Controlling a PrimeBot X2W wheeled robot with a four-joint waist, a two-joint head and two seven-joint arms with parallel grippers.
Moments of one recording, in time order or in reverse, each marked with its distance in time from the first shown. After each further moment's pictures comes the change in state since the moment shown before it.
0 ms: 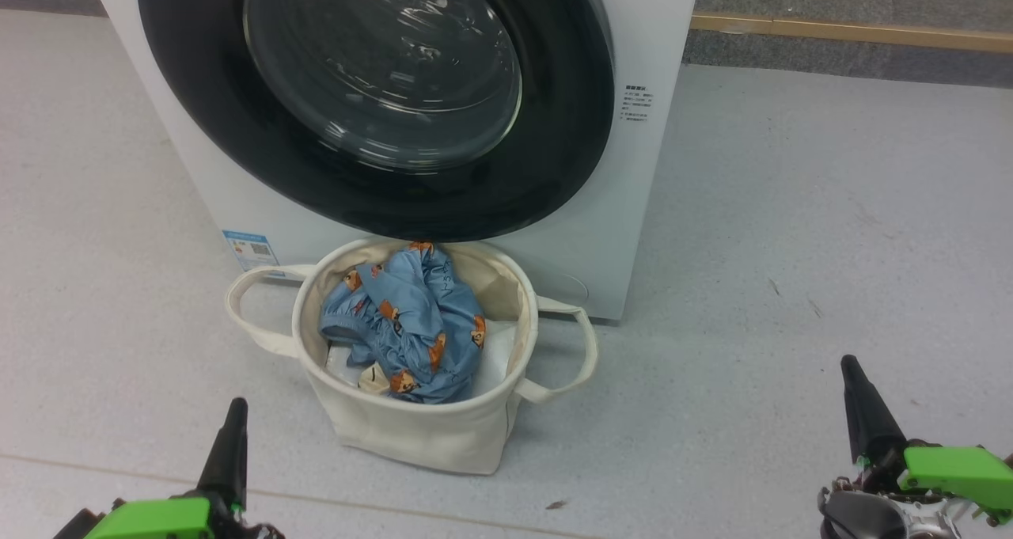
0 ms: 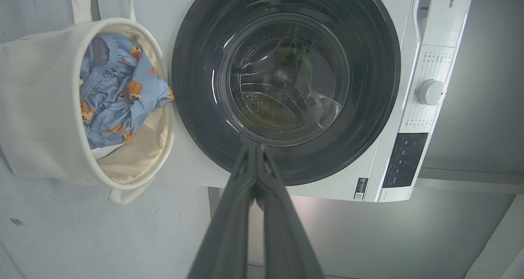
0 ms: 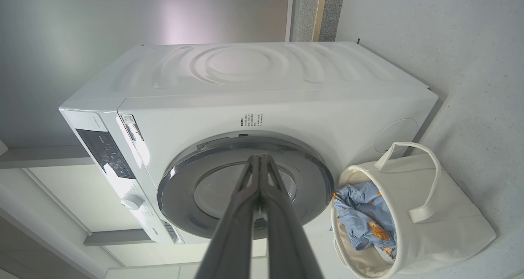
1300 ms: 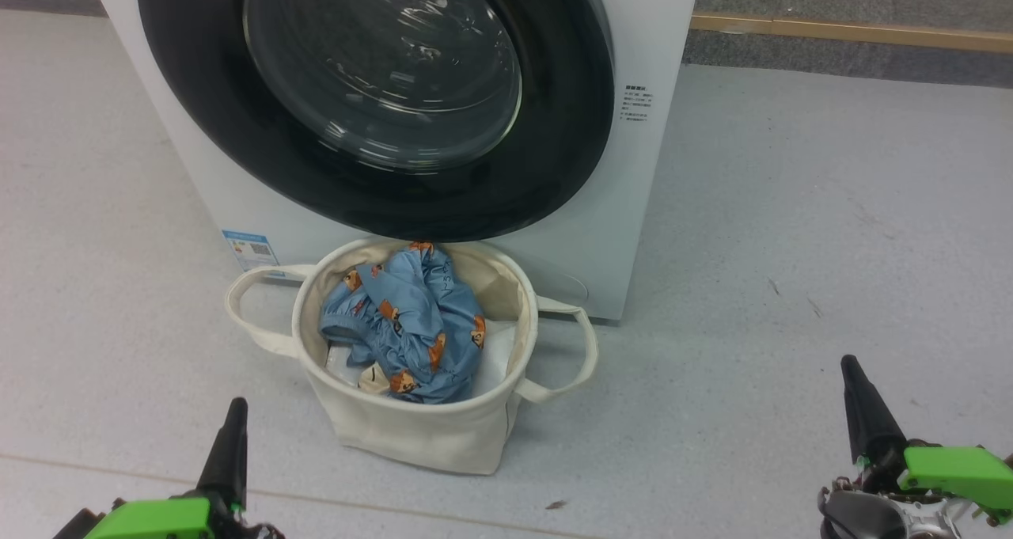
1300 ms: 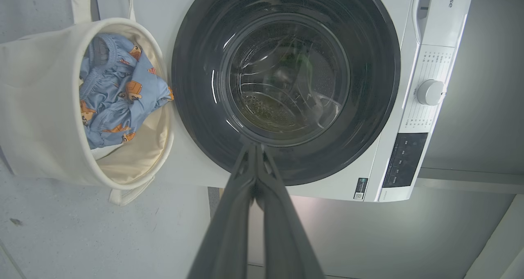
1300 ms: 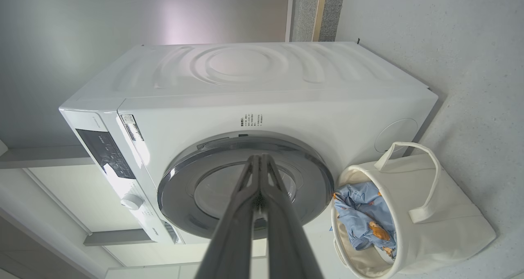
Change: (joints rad) left arm 0.000 0.000 0.000 0.000 0.000 0.000 0.000; right arm 0.000 0.000 0.000 0.000 0.000 0.000 0.000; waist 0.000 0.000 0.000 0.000
